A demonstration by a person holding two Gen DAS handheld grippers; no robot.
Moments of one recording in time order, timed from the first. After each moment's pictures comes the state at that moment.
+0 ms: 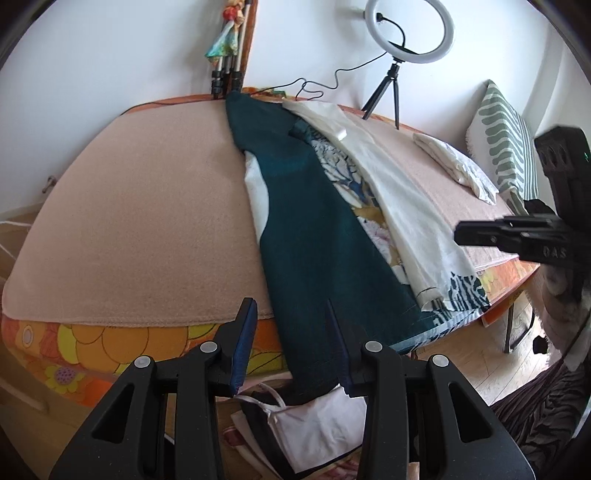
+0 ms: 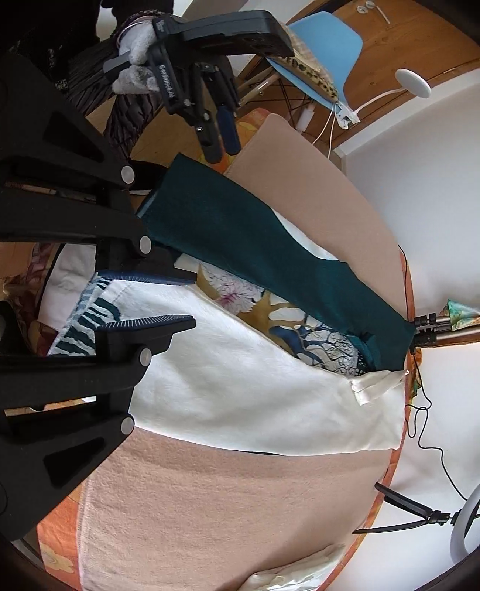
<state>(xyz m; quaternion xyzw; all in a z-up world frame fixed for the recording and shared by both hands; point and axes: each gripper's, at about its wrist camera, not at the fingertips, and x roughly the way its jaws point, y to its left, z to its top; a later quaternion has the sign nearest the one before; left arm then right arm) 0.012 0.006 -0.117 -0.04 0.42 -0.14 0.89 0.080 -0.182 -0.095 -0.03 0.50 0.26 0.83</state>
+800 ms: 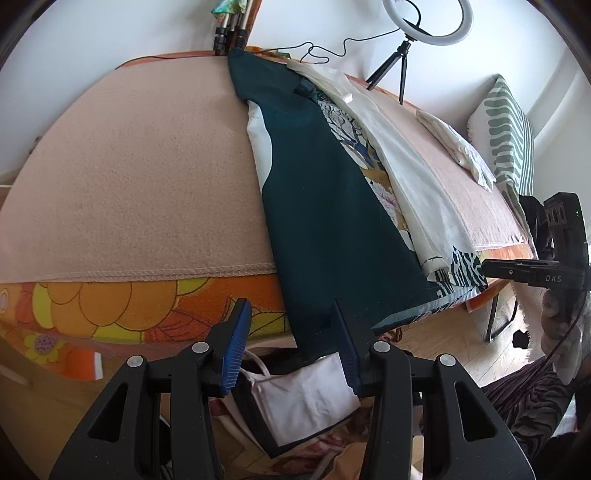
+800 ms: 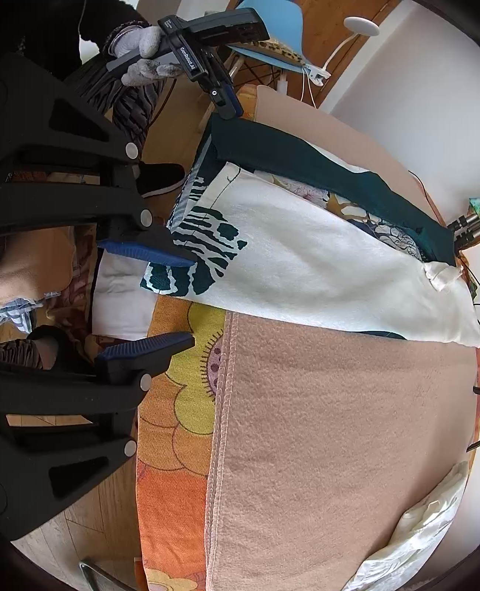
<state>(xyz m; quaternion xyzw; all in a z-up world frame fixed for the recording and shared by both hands) 0.016 0.021 -0.145 -0.08 0.49 -0.15 0.85 0.049 -0.274 -0.145 0.07 0.59 0.18 0.79</state>
